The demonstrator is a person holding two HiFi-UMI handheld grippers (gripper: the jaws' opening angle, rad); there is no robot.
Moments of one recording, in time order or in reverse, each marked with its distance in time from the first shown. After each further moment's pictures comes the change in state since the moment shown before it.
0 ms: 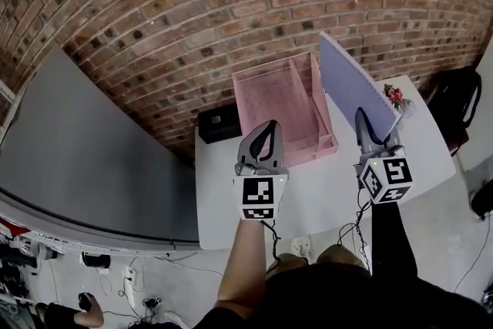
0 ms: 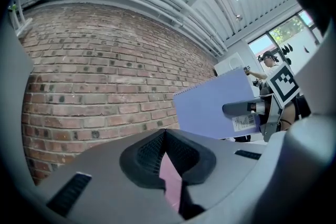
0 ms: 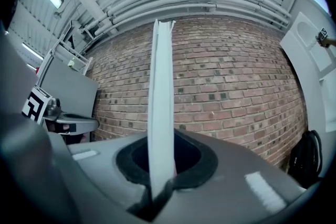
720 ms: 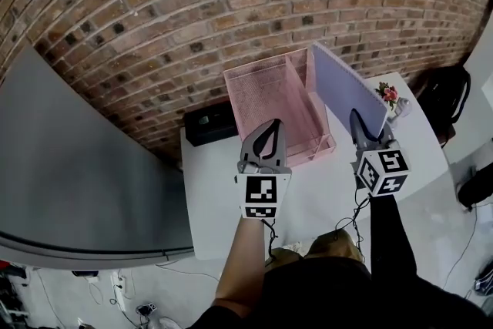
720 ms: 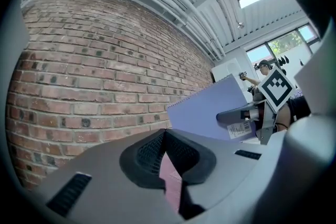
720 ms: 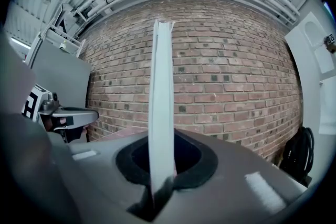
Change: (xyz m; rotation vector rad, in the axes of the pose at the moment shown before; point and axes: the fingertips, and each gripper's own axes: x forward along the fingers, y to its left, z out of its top) left arm 0.033 0.020 -0.036 -0.065 0.008 -0.100; right arm 0.042 0.005 -0.051 -0.016 0.187 -0.050
